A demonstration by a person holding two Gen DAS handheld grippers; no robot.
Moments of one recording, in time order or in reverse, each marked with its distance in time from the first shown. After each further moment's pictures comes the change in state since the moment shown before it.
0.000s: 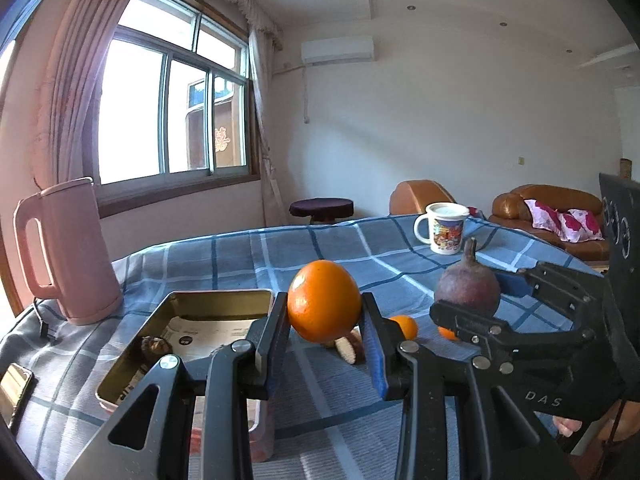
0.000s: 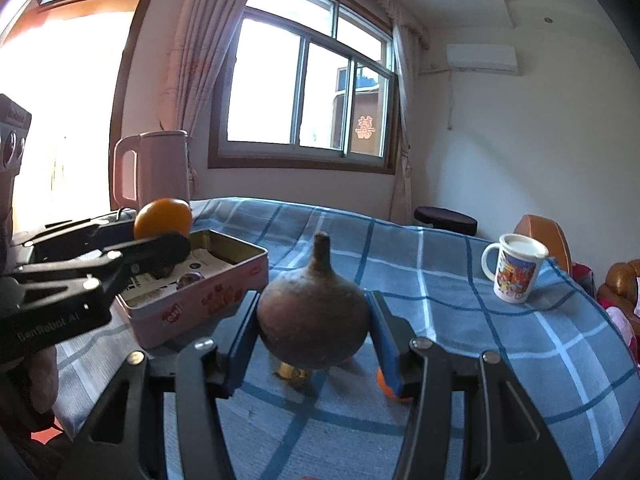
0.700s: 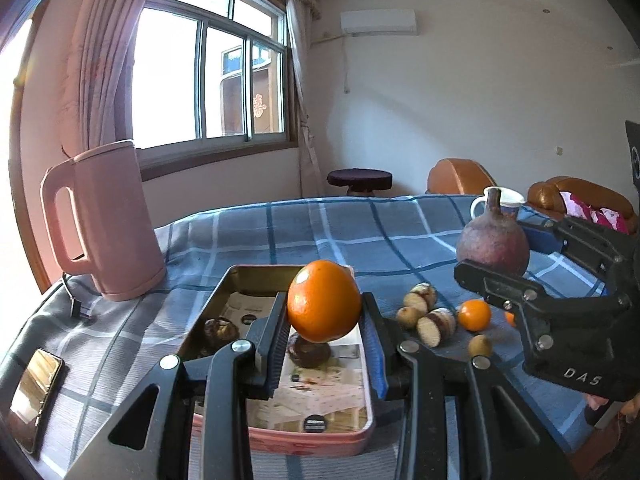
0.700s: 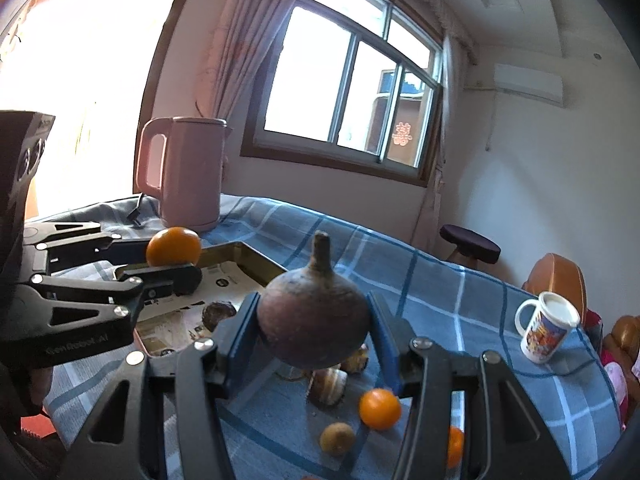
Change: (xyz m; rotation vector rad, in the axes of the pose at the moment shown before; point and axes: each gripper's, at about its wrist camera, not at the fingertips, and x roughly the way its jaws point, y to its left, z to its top) left arm 0.014 0.062 0.000 -0.057 0.122 0.119; right arm 0.042 0.044 0.042 -0.152 0.024 0.079
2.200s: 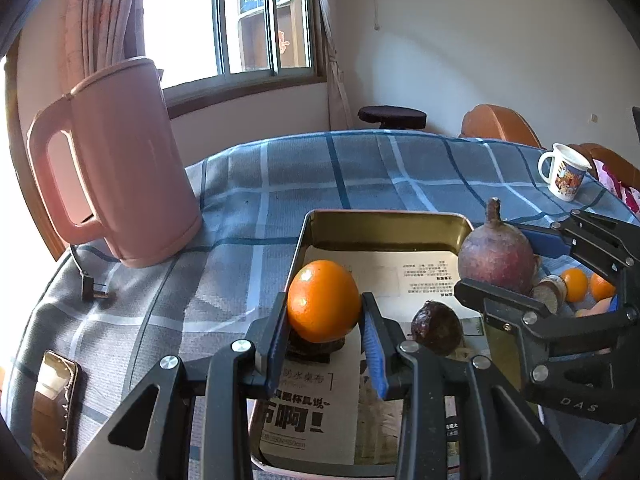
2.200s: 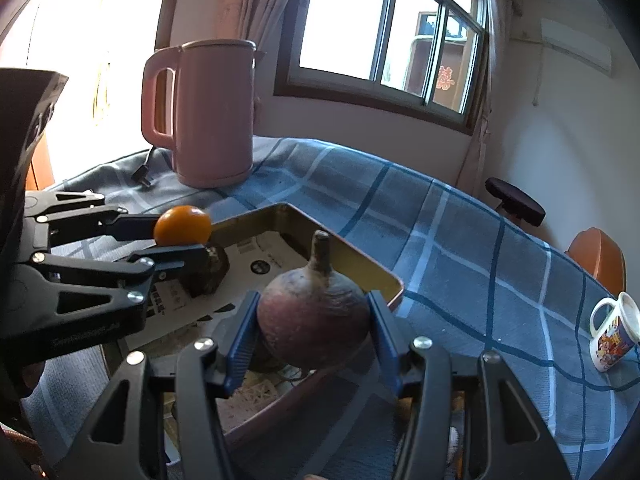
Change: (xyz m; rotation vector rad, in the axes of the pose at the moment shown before) left arm 0.071 0.079 -0.002 -0.021 0.255 0.076; right arm 0.114 0.045 0.014 -0.007 0.237 0.138
